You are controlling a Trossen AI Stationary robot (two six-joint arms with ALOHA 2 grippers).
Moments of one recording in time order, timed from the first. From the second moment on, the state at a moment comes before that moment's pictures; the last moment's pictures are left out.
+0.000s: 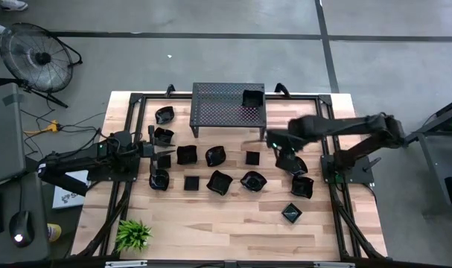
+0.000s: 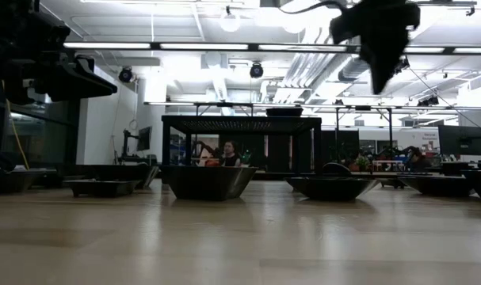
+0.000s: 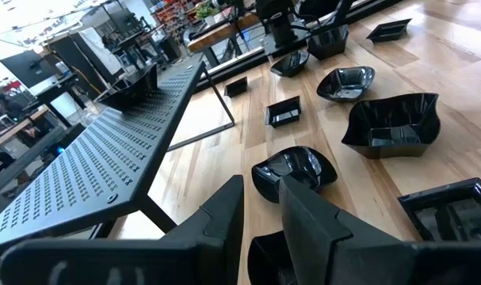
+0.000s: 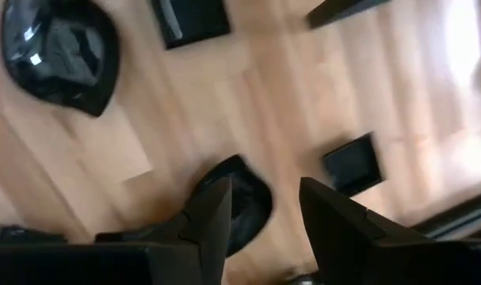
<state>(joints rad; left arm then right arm) 0.18 0.02 0.10 -0.24 0.03 0.47 -0.01 1.41 1.25 -1.32 0.17 0.37</state>
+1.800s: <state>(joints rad) 0.18 0.02 0.10 -0.23 0.03 0.47 0.80 1.58 0.95 -1.12 0.18 1.31</state>
